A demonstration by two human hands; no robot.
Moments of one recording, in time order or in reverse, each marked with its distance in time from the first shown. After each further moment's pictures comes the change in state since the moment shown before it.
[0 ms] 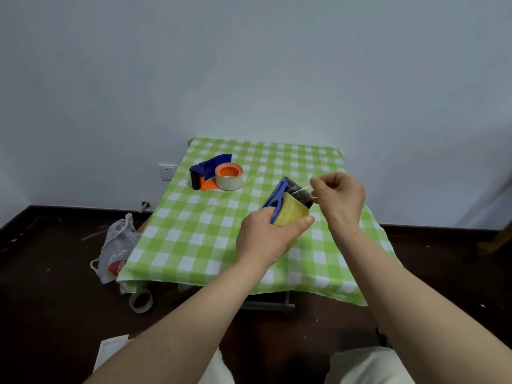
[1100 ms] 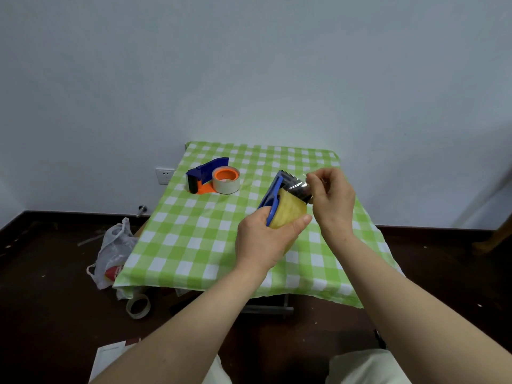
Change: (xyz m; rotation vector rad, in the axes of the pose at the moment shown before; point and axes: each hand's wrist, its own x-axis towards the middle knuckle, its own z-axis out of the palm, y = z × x) left_hand 0.001 -0.004 0.004 -0.100 0.066 0.103; right_hand -0.007 0.004 -0.001 0.015 -0.037 -0.303
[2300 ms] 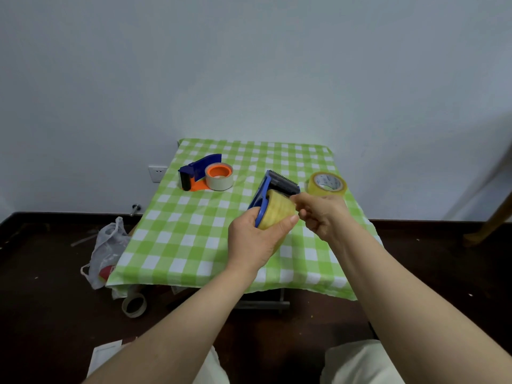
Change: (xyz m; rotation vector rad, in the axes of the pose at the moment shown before) left_hand -0.006 -0.009 -0.002 -0.077 0.008 -0.021; right_hand 0.000 -0.002 -0.013 0.282 -0.260 0.859
